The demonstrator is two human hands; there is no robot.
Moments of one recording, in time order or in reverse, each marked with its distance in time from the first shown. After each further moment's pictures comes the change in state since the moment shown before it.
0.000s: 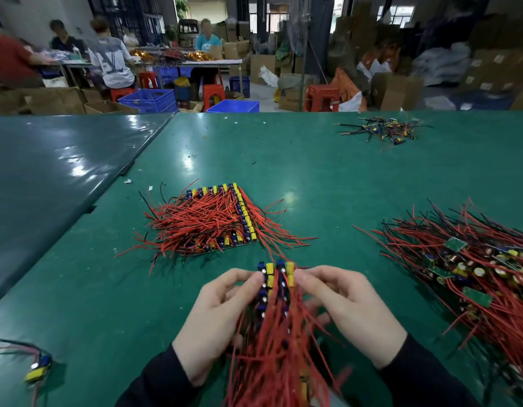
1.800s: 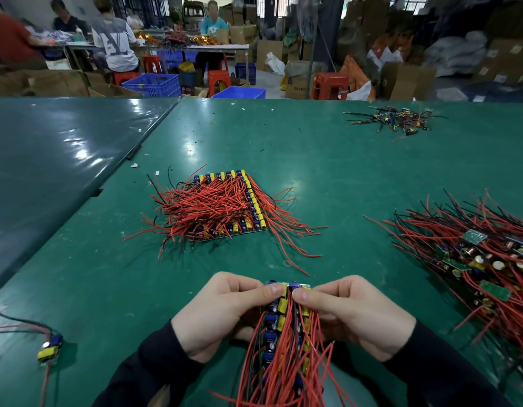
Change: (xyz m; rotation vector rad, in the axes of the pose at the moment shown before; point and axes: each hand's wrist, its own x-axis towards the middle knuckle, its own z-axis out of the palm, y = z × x) left_hand -0.007 0.015 -0.009 -0.059 -0.212 -0.323; right_hand 0.002 0.012 0.001 0.264 -0.340 0.336
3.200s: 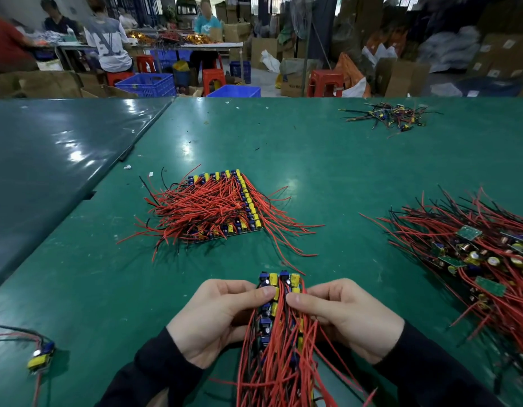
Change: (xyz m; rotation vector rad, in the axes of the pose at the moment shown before) left_hand 0.007 -0.007 -0.002 -0.132 0.092 -0.072; right_hand 0.003 0.008 0.000 0.028 0.000 -0.023
